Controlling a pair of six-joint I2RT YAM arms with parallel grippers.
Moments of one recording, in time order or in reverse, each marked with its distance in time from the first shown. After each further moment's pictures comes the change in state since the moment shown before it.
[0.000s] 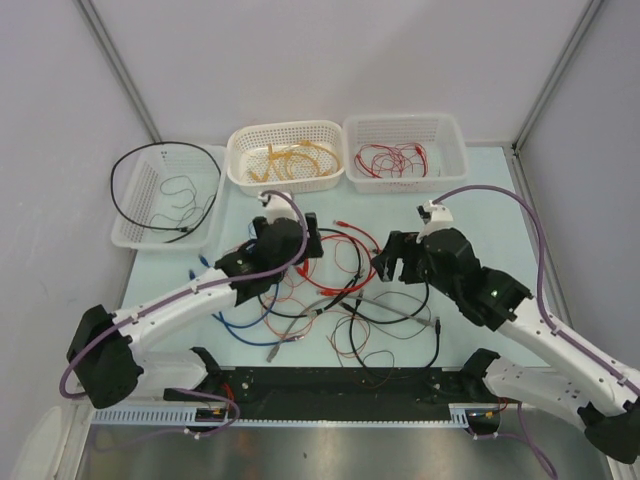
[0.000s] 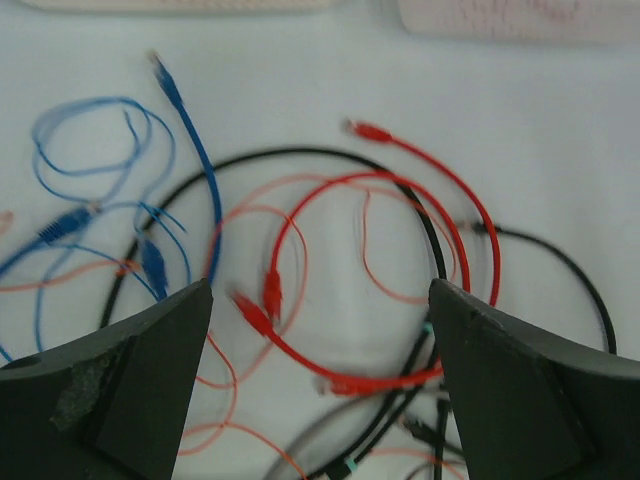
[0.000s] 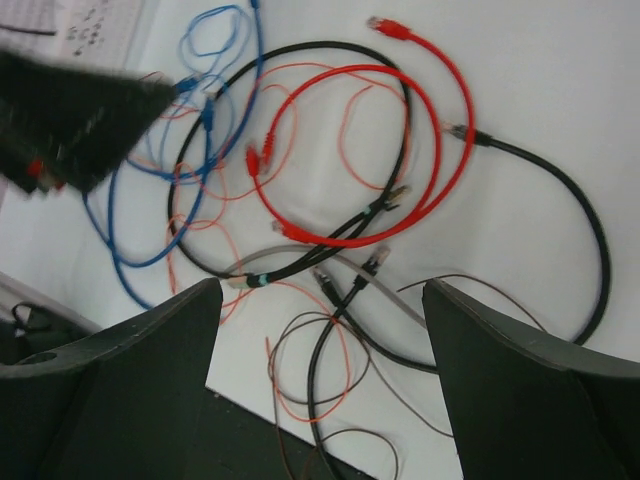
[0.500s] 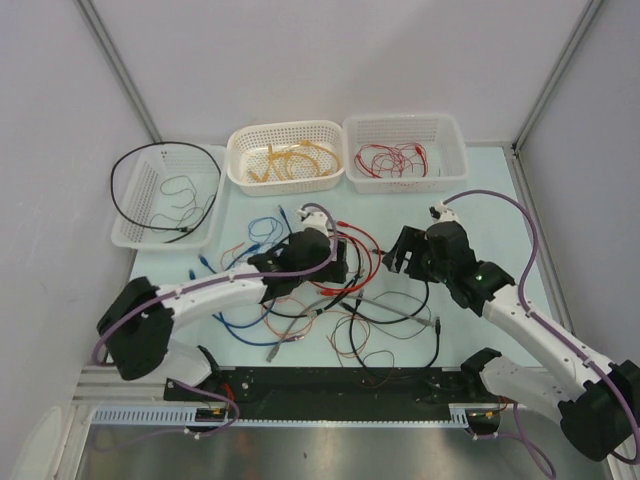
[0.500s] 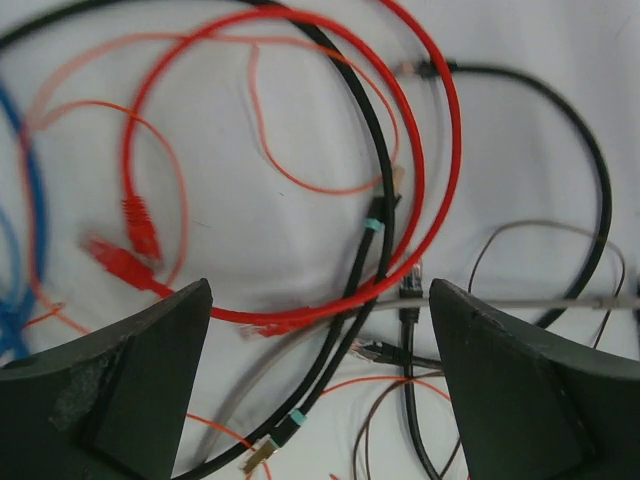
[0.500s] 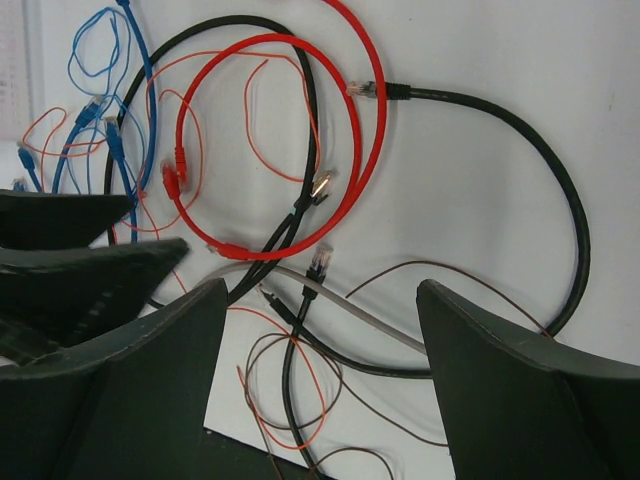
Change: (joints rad) left arm -0.105 0.184 -0.018 0.015 0.267 -0.030; right arm -0.256 0.116 -0.129 0.079 -0.145 0.112
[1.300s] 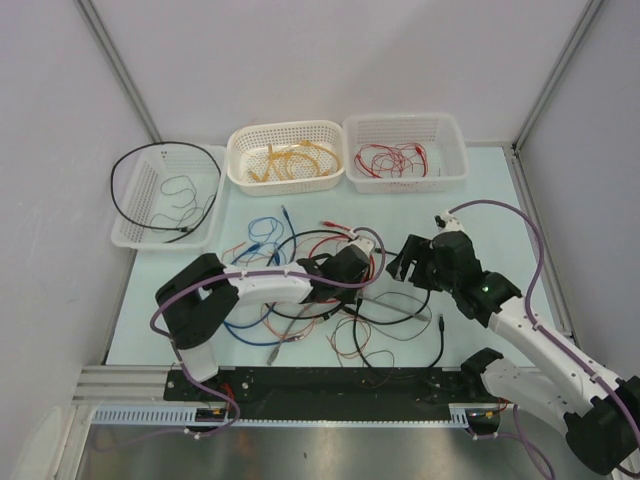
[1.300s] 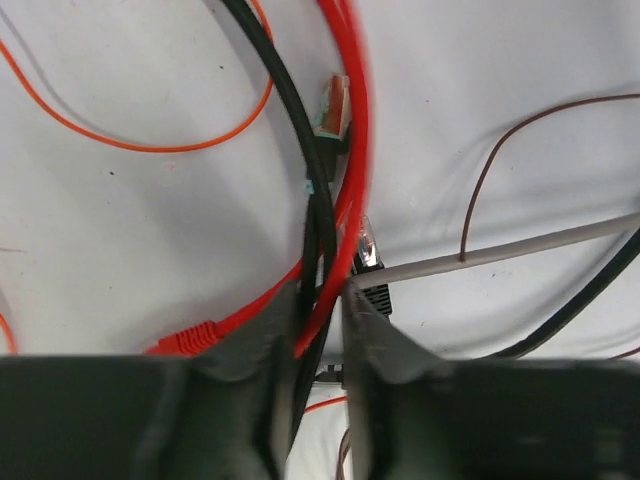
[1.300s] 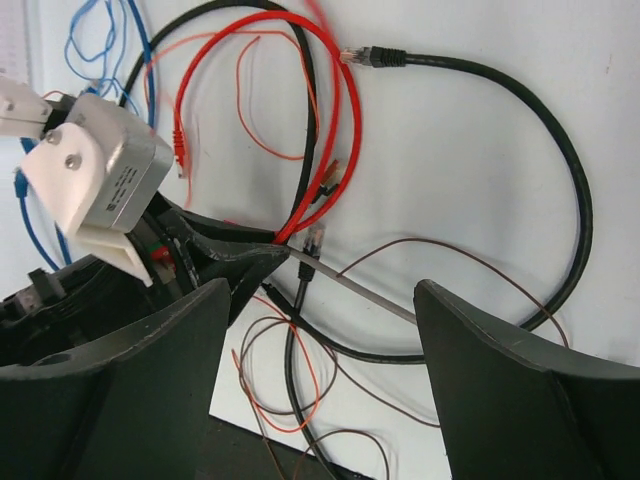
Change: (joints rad) left arm -0.139 0.366 0.161 -0.024 0.109 0.132; right arm -0.003 -0.069 -0.072 -0.013 -0.016 0.018
